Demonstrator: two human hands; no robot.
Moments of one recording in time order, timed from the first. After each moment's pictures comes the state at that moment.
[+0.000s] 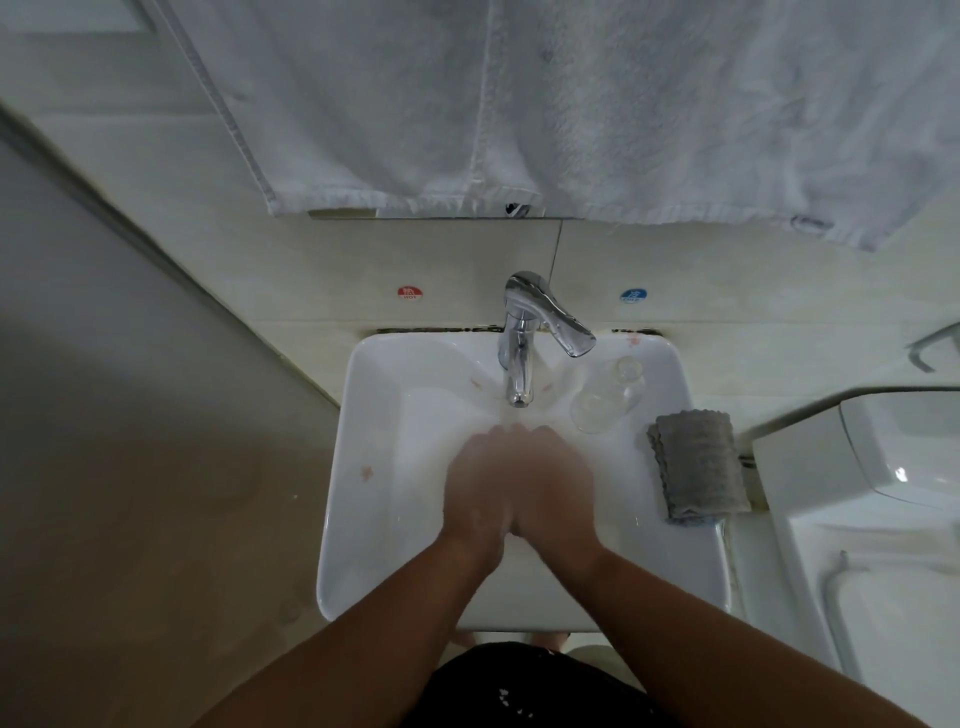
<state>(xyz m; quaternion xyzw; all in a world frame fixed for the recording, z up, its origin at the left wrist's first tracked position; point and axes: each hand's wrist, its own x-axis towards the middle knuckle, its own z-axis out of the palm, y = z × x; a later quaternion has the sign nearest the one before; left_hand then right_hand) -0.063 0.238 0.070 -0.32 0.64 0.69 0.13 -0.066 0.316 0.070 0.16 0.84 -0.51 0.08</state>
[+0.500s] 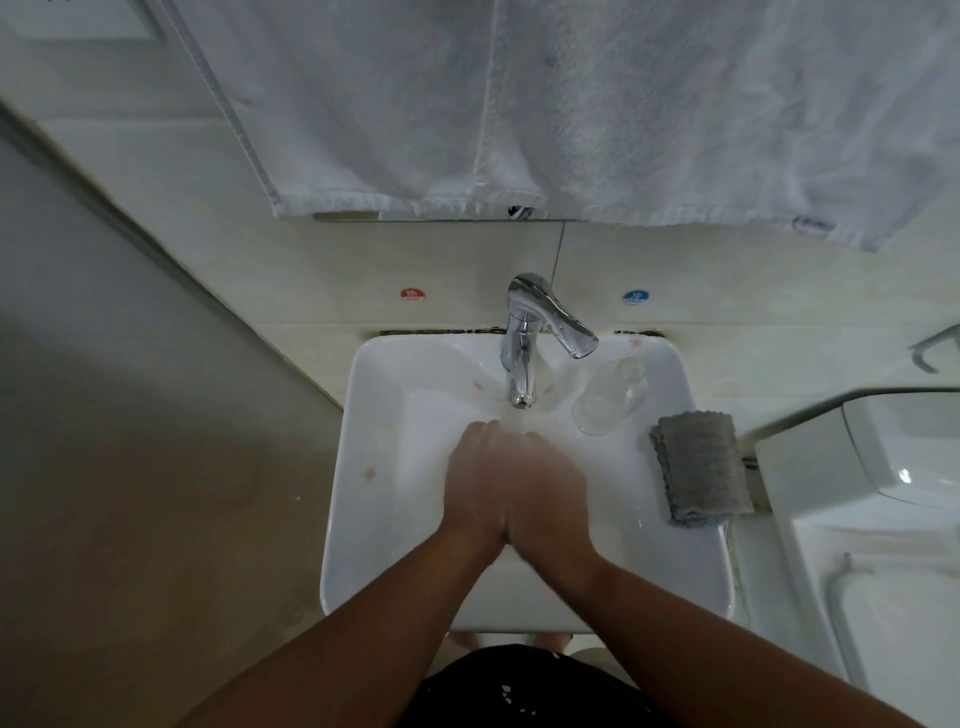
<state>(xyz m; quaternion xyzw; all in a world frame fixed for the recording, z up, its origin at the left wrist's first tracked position) -0.071 0.234 0.079 -0.30 0.66 0.68 0.08 -0.060 0.308 0.072 0.07 0.89 -0.45 0.02</state>
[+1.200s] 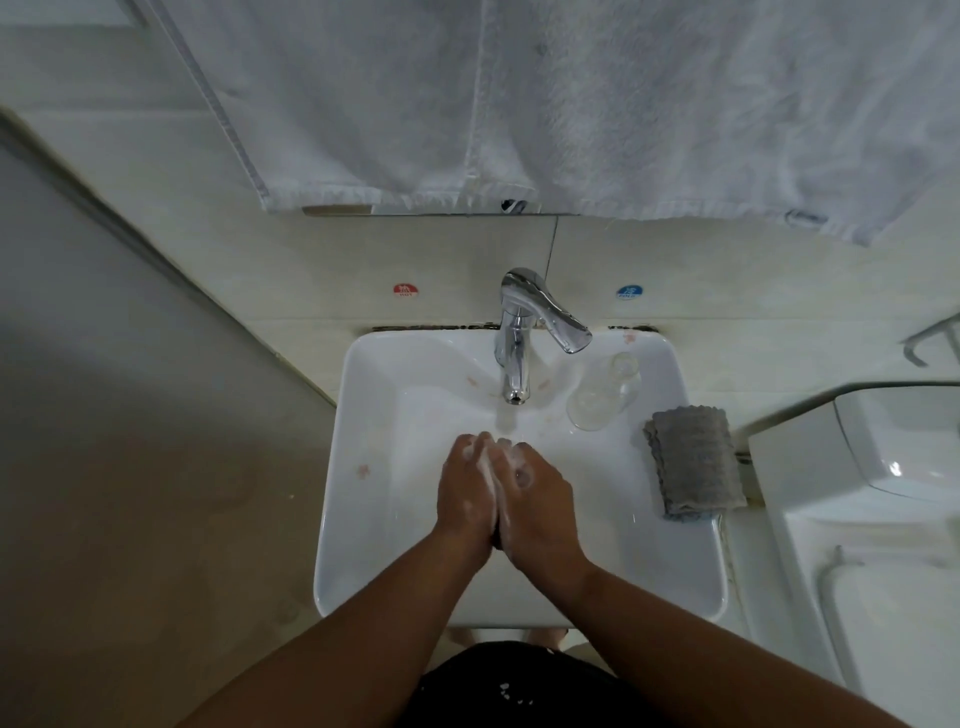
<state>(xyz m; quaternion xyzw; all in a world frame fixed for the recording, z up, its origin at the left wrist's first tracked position) -0.064 0.232 0.055 -0.33 0.66 0.66 0.13 -0.047 0.308 0.058 0.12 0.84 -0.52 0.10</state>
